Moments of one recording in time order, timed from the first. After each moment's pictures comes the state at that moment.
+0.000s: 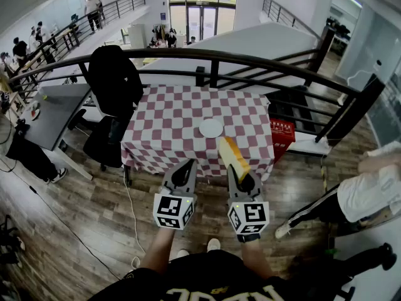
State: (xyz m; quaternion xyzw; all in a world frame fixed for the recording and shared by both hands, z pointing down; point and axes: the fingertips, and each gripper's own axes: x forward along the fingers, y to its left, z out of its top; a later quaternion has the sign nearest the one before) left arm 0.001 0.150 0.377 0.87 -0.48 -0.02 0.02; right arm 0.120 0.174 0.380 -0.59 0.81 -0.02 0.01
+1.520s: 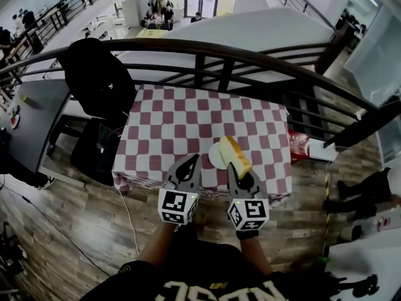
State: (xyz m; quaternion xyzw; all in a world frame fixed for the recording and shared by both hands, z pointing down) left arm -0.032 -0.145 0.446 0.88 -0.47 0.01 0.08; right arm 0.078 -0.117 0.454 -0.60 0.80 -0.10 -0.04
